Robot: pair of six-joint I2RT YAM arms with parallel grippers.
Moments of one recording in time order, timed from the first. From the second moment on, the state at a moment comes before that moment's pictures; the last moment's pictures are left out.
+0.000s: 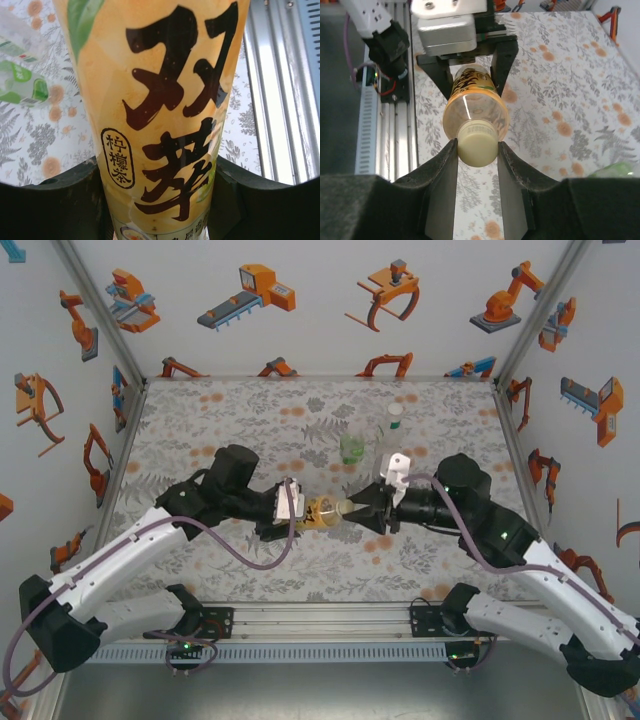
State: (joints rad) left arm -0.80 1.08 0.97 -0.60 0.60 0.74; right arm 0.85 0.81 1.00 -0.39 -0.46 -0.11
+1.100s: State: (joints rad) left arm -0.80 1.07 0.96 -0.55 0.57 0.70; right arm 0.85 0.84 1.00 -0.35 -0.16 0.71
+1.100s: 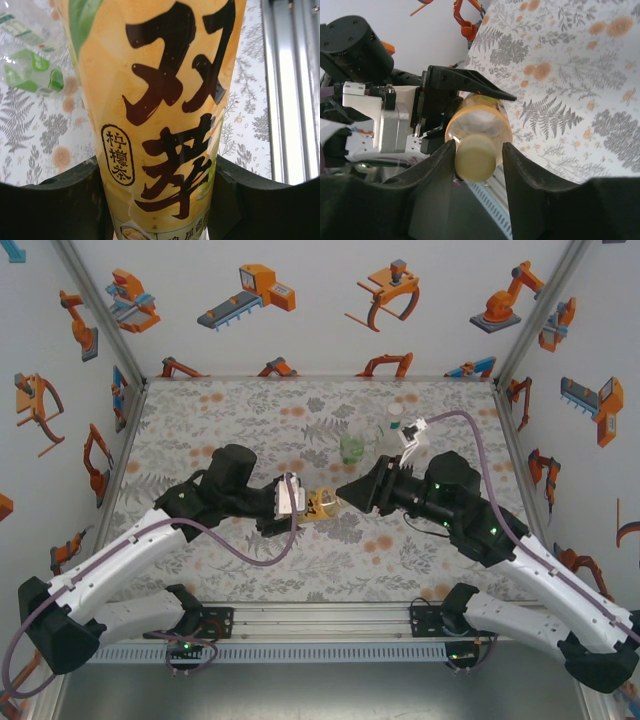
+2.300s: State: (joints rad) left arm -0.81 1.10 0.98 -0.62 0.68 0.75; right arm 0.85 0.89 1.19 -0.75 -0.60 -0.67
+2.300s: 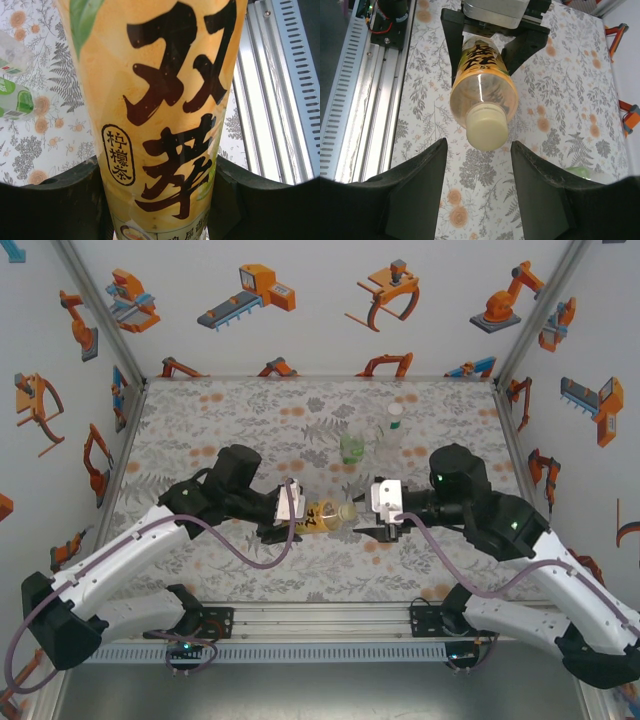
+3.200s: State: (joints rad) left arm -0.81 1.11 0.99 -0.63 0.70 0.76; right arm 0.85 0.91 1.21 -0.72 -0.64 -0.65
